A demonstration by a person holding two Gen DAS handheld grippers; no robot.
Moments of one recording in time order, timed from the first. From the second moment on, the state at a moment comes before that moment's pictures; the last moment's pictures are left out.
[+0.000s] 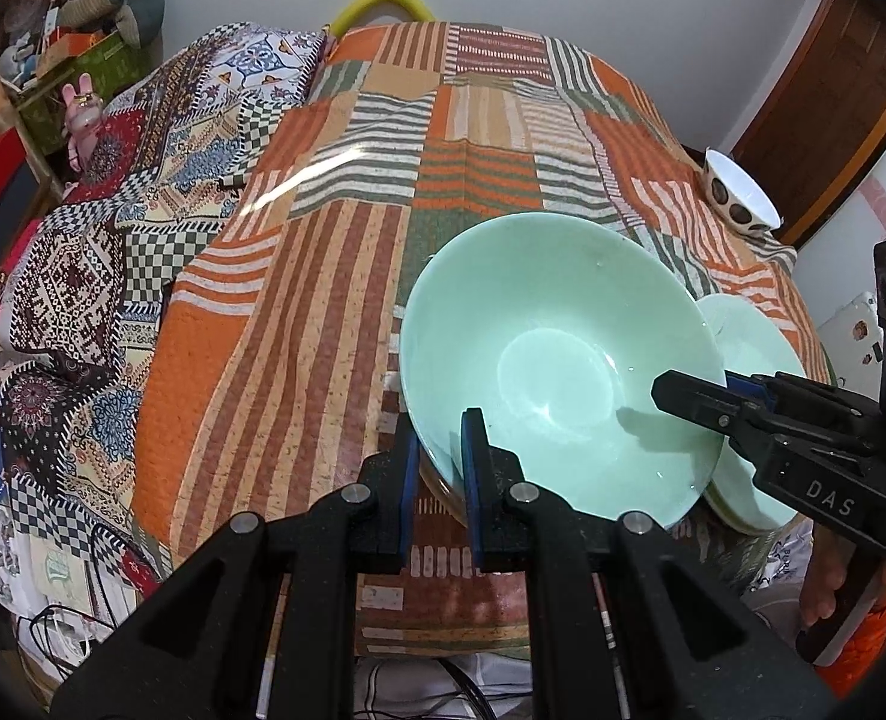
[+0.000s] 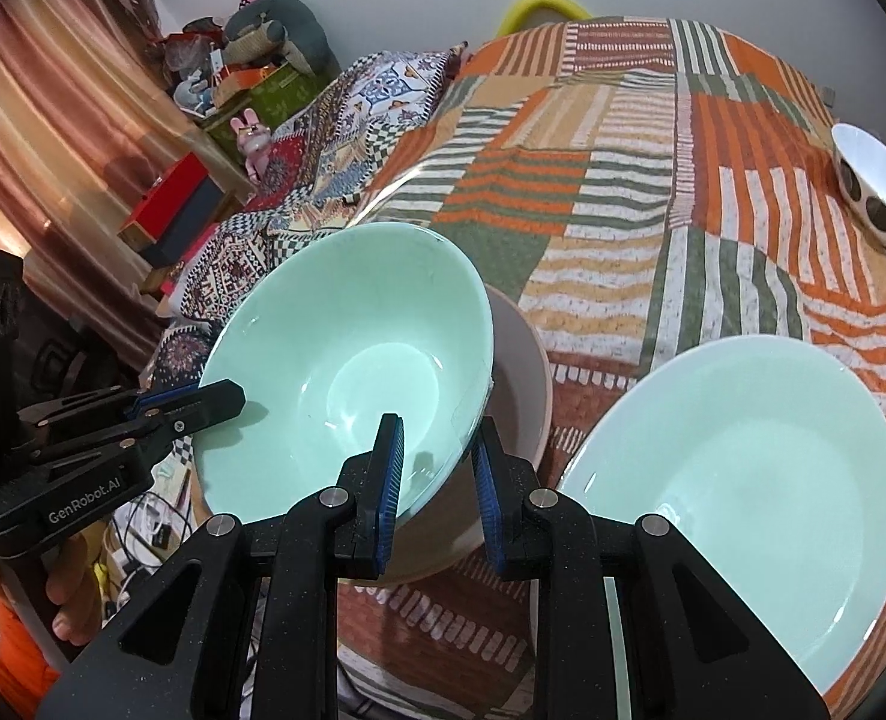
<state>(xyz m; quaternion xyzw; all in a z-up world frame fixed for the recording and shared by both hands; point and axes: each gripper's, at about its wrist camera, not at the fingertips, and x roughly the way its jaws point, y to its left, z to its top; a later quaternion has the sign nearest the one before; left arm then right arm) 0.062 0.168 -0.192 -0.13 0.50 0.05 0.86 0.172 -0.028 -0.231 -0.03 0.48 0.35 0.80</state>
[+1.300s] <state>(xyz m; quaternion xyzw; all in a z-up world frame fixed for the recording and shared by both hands) 0.072 0.162 -0.203 -0.08 0.51 0.07 0.85 0.172 -0.040 -0.220 -0.06 0.46 0.34 0.82</state>
